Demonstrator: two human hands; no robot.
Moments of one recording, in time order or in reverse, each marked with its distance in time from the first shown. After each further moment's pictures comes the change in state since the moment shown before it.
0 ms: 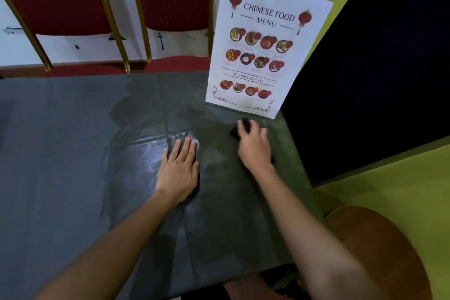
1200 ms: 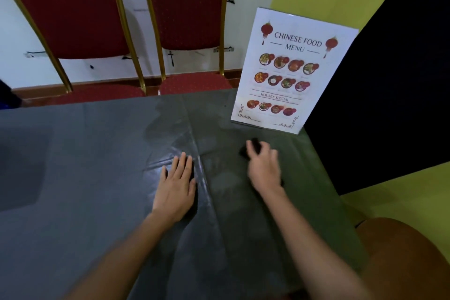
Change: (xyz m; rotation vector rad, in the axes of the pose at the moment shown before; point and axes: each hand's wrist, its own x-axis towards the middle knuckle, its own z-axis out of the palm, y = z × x) left_hand -0.013 -0.086 -0.023 -0.036 0.010 0.014; right_hand -0.018 -0.058 0.006 -0.027 0.006 0.073
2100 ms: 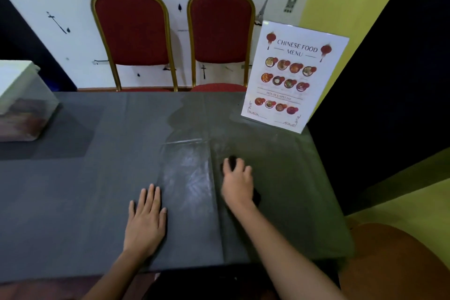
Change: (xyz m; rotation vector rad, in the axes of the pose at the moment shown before) left_hand -0.167 -0.007 0.036 0.007 0.143 -0.390; right_hand -0.103 -0.049 0.000 0.069 -0.081 -0.186
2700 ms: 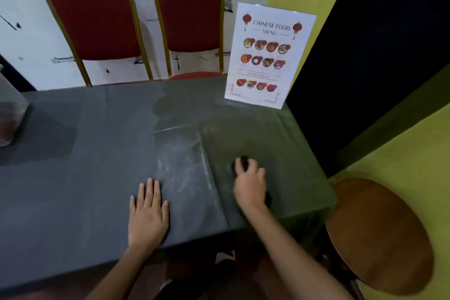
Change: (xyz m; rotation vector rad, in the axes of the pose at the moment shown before) left_hand -0.019 -0.009 0.005 -0.014 -0.026 0.089; right_hand -0.077 0.026 0.001 -0.007 0.065 0.224
